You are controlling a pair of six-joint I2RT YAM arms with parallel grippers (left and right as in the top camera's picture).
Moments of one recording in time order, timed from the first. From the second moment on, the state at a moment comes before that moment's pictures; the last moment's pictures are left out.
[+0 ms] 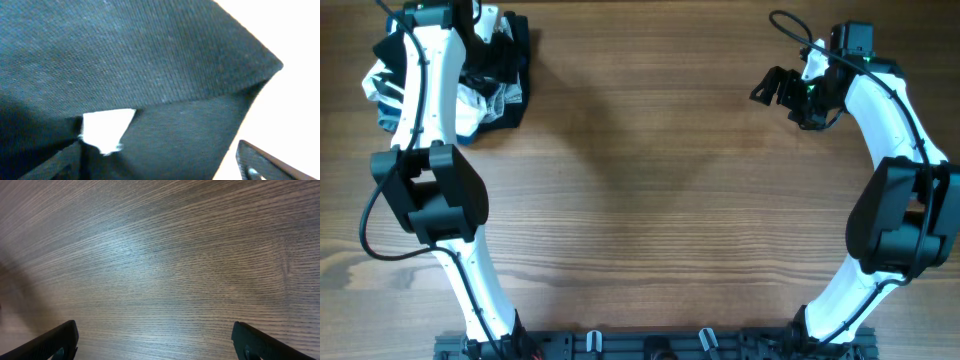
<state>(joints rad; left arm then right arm) 0.09 2.24 2.15 -1.18 -0.02 0.18 -0.12 1.99 1.54 -0.81 -0.40 0.23</state>
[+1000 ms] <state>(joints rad) 0.22 2.38 2.17 -0.74 -0.02 -0.08 -0.12 1.99 1.54 -0.82 -0.40 0.24</state>
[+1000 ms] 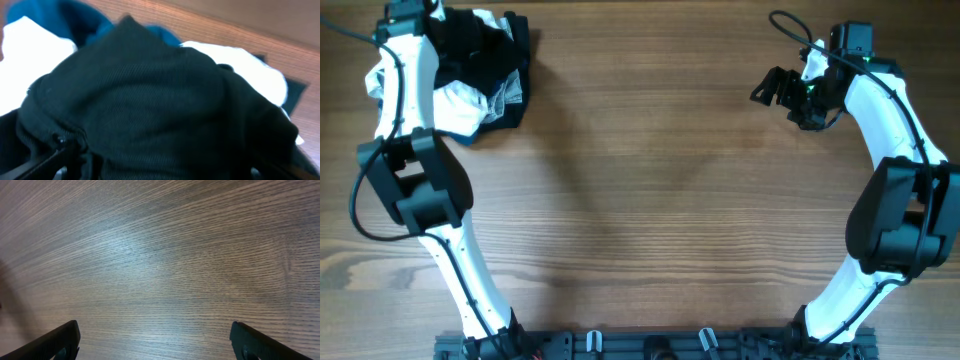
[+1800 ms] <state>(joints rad) 0.21 1.94 2.16 -0.89 0.06 -0.09 -0.11 1.91 2.27 -1.25 -0.17 0.03</state>
